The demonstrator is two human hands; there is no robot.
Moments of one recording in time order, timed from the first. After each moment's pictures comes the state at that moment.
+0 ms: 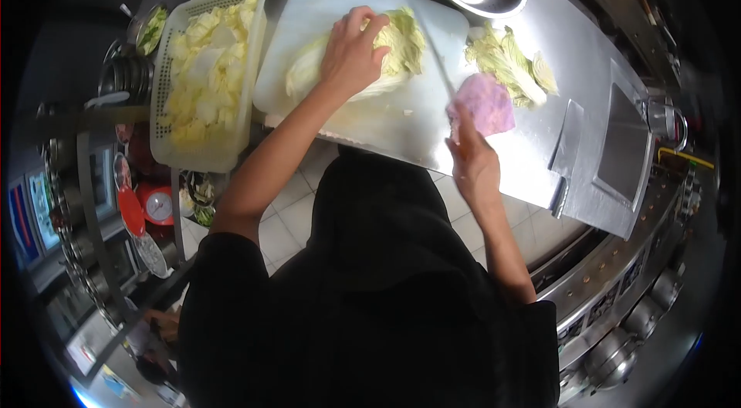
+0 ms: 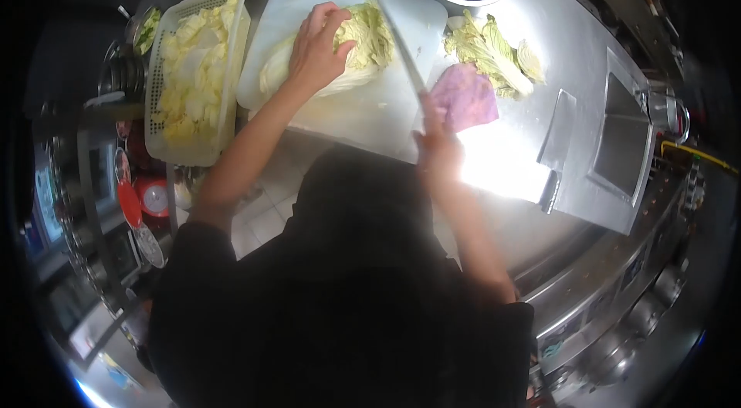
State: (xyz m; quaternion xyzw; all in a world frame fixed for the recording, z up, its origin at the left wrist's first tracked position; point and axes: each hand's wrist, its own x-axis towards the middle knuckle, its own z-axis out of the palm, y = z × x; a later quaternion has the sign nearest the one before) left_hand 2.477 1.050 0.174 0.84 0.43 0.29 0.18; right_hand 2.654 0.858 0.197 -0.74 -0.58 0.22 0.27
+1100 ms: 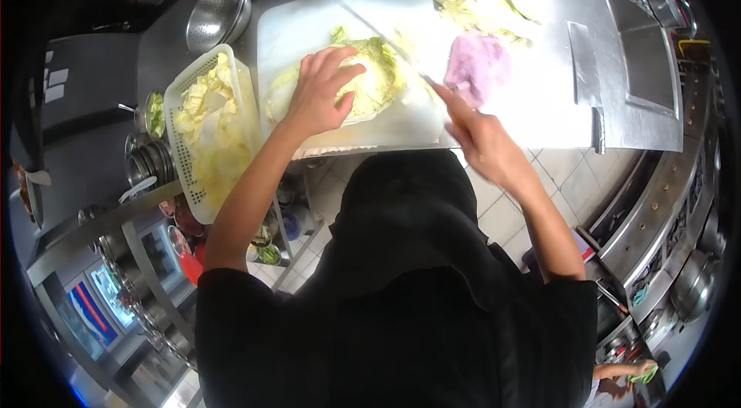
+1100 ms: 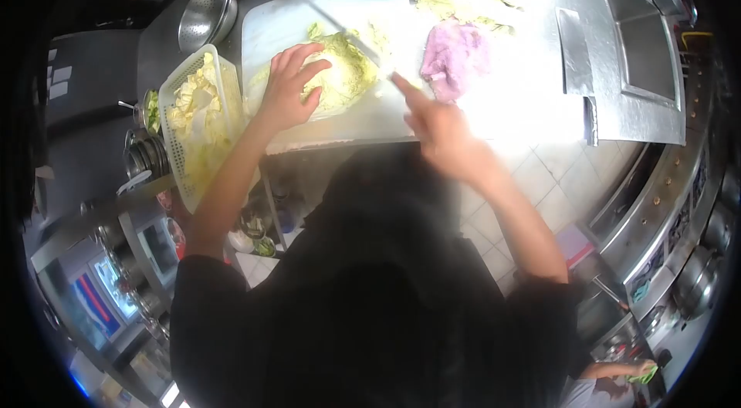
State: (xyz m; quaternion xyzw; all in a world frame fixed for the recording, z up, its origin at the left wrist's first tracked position) left_hand 2.445 1.052 0.190 0.96 0.17 0.13 0.16; right_hand 2.661 0.851 0.231 -0.68 -0.53 0.41 0.29
